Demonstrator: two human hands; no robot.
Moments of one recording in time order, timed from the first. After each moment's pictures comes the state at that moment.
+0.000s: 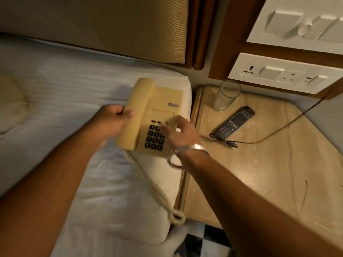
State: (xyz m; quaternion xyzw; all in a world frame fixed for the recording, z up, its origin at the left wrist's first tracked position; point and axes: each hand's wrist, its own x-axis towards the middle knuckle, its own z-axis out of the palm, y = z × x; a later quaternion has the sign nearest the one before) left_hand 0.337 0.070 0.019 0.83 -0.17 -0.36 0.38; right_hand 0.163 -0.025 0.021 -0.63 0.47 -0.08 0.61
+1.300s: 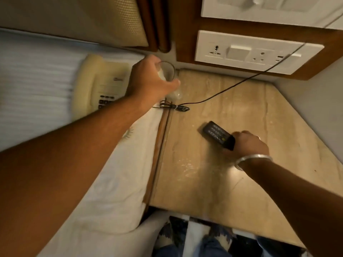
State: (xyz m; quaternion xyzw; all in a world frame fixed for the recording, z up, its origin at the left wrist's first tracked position) left_hand 0.223 -0.115 0.015 0.88 -0.33 -0.15 0.31; right_hand -0.044 -0.179 -0.068 -0.82 0.50 0.20 0.17
